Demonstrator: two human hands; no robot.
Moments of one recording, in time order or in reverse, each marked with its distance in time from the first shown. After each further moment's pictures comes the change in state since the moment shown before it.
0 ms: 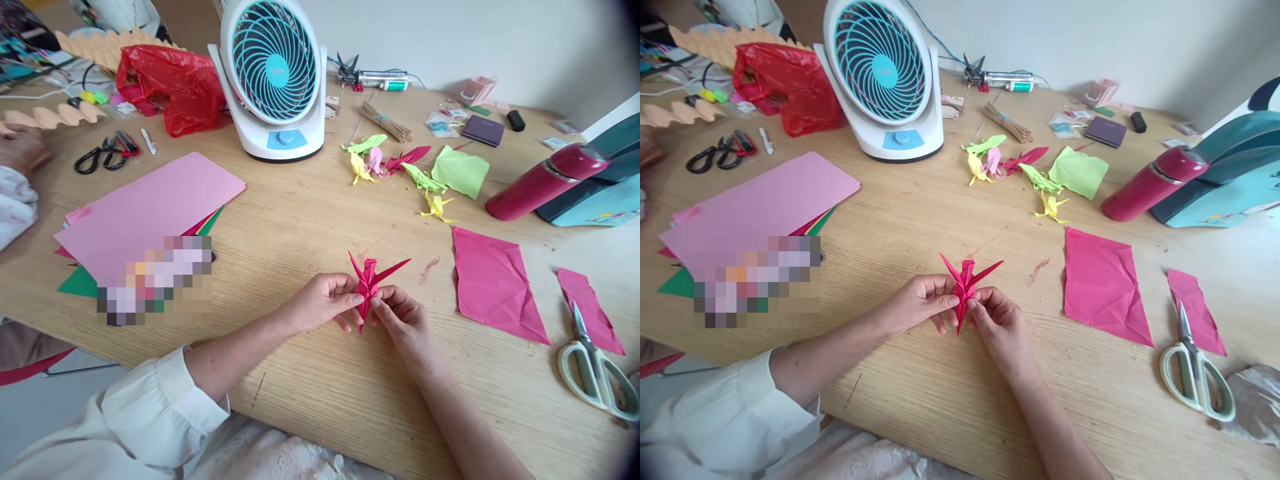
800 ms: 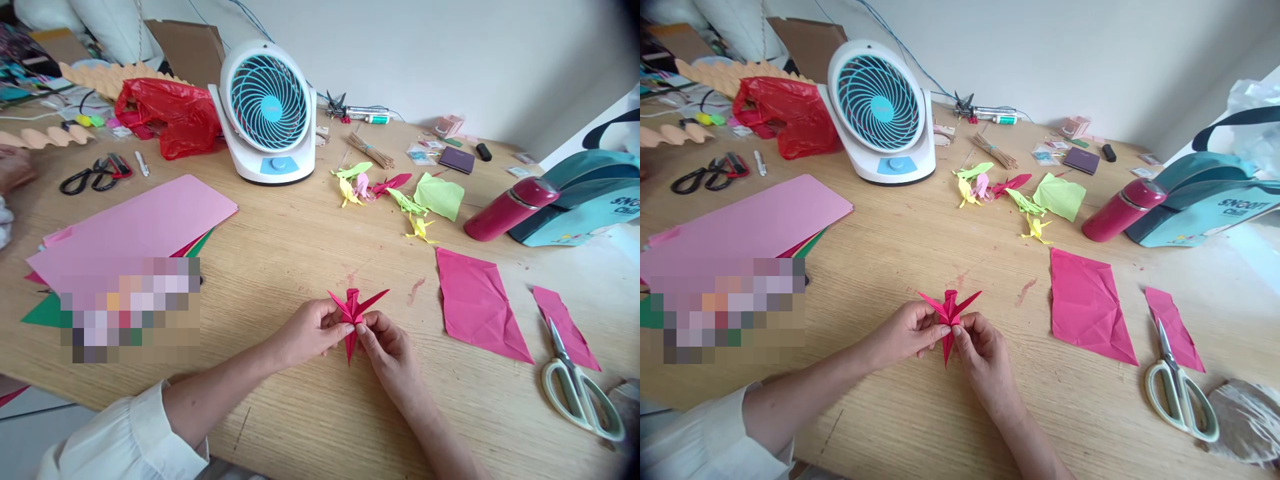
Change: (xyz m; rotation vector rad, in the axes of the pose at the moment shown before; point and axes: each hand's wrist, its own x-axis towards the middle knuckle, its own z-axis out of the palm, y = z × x) left_hand -0.002 -0.006 0.000 0.274 0.093 0.038; right_hand -0.005 0.007 0.009 -0.083 0.016 -0.088
